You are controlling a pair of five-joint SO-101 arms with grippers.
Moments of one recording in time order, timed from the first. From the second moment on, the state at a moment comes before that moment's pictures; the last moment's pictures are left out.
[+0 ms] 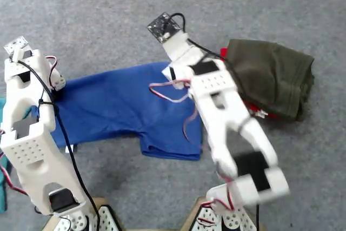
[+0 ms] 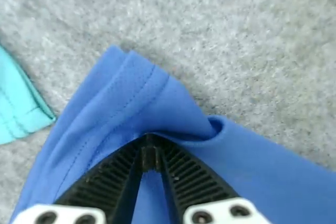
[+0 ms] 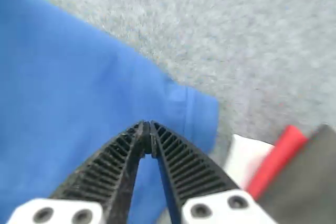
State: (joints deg) left arm -26.4 31.2 -6.3 65.8 19.3; right arm -16.4 5.4 17.9 41.9 24.6
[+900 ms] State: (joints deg) left arm -30.4 29.8 -14.8 65.5 13.9; right arm -9.1 32.9 -34.3 76.4 21.4
